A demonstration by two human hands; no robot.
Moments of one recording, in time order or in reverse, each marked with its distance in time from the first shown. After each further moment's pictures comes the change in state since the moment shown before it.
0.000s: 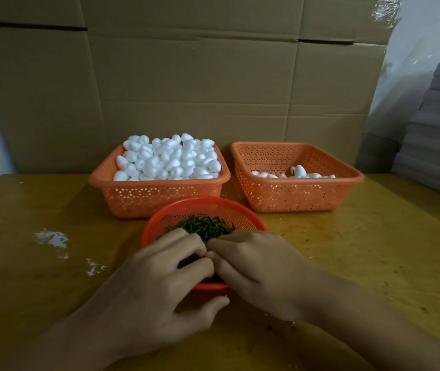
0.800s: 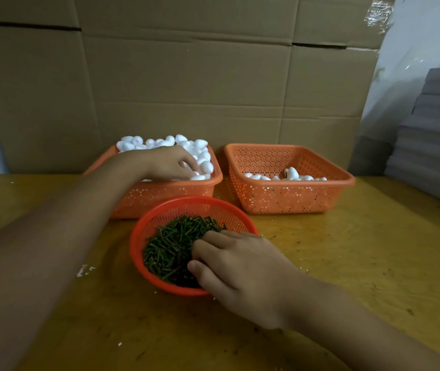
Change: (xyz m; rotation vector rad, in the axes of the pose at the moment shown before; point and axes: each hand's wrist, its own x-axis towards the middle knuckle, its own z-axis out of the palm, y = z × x) left_hand 0.145 -0.141 -0.007 0.130 -0.583 -0.556; right_hand 0.001 -0.007 0.002 -0.071 -0.048 0.029
